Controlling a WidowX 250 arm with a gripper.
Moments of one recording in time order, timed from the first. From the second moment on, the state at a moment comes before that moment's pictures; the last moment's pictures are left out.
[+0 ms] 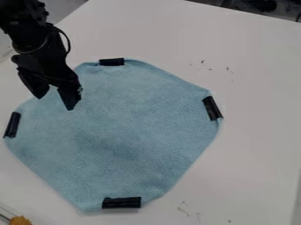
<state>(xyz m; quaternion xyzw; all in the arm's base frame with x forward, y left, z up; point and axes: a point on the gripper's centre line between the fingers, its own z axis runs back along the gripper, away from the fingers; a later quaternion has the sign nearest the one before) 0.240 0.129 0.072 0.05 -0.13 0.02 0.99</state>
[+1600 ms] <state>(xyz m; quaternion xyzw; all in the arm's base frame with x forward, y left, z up) 0.423 0.142 0.039 0.05 -0.16 -0.11 0.98</state>
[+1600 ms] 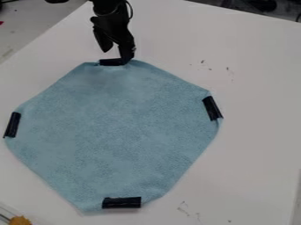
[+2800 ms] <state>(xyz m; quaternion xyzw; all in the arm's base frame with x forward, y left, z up) 0.440 0.148 0.011 0.03 -0.15 -0.13 0.98</state>
